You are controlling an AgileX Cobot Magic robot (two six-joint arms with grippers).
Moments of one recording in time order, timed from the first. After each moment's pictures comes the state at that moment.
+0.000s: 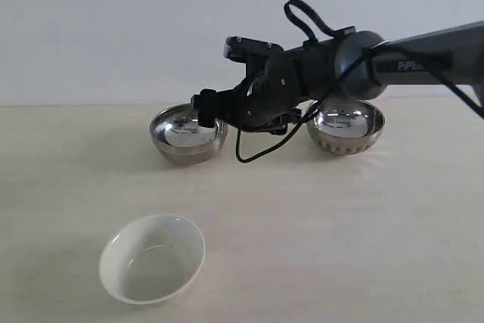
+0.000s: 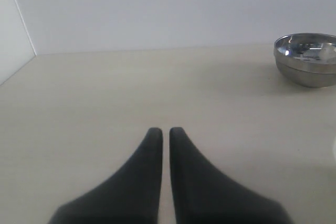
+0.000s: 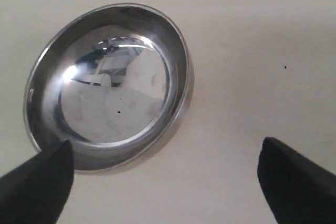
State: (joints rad) left arm 0.11 0.00 0.00 -0.02 0.28 0.09; right arm 0.58 2.17 -1.63 0.02 0.28 0.42
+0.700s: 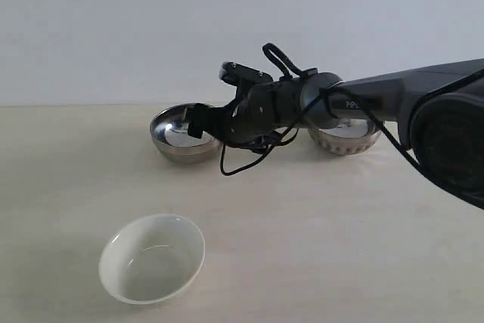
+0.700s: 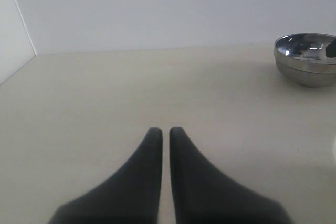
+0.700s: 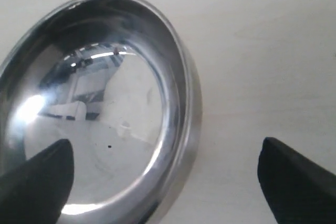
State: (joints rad) left arm 0.11 0.00 0.00 -0.02 0.28 0.09; right arm 0.58 2.39 -1.81 0.11 0.22 0.48
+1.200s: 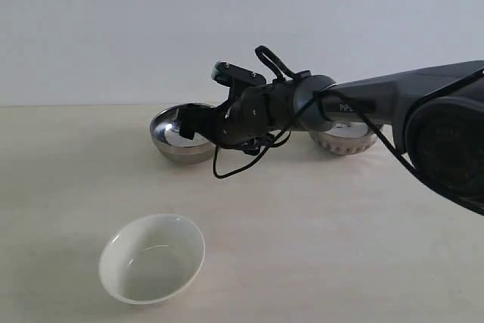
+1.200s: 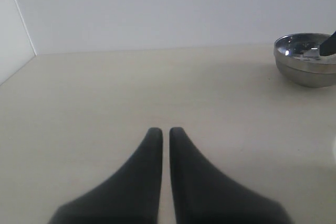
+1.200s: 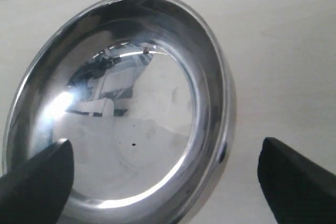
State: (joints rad) left arm 0.11 0.00 0.00 -0.02 0.28 0.09; right arm 0.60 2.39 -1.81 0.12 0.19 0.49
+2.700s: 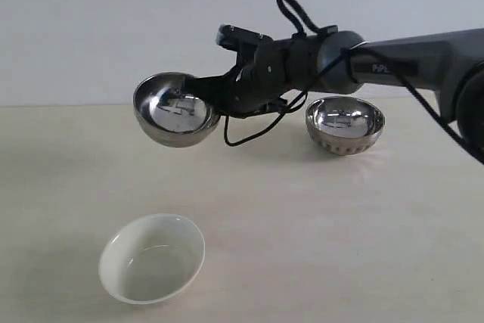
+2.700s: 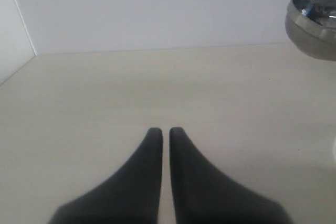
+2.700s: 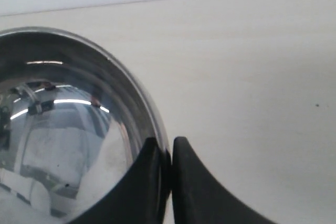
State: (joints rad) left arm 0.11 0.00 0.00 -0.02 0.28 0.09; right arm 0.57 2.26 -1.81 0.12 0.33 0.37
